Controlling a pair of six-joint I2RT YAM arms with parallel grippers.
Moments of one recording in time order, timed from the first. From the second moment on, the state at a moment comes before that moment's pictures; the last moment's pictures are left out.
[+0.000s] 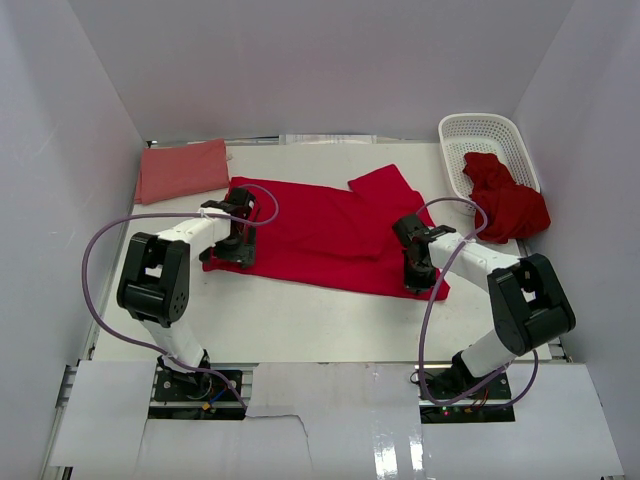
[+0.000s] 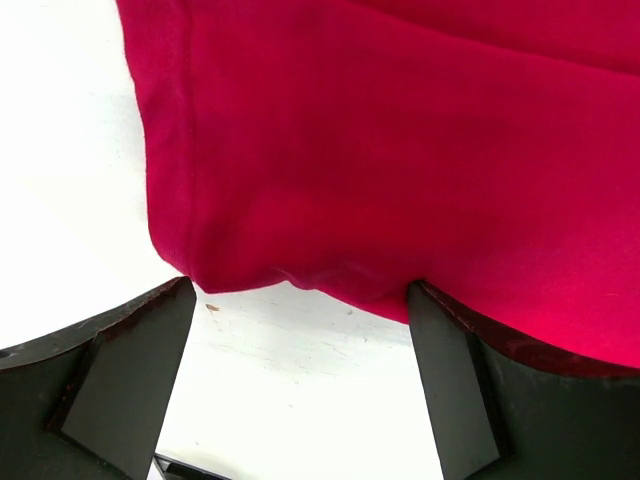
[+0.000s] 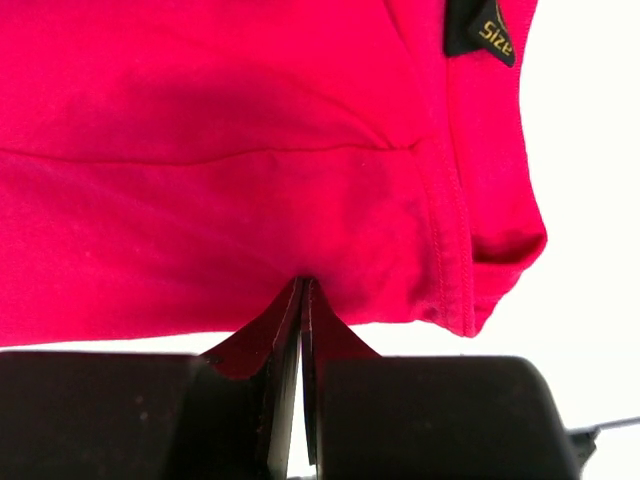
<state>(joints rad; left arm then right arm) -0.28 1.75 1.11 -0.74 -0.36 -0.22 0.46 1.54 0.85 -0.72 0.22 0.49</state>
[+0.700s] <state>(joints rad) -0.28 1.67 1.03 -0.80 -0.31 -0.25 0.46 1.52 0.93 -0.89 0.25 0.49</state>
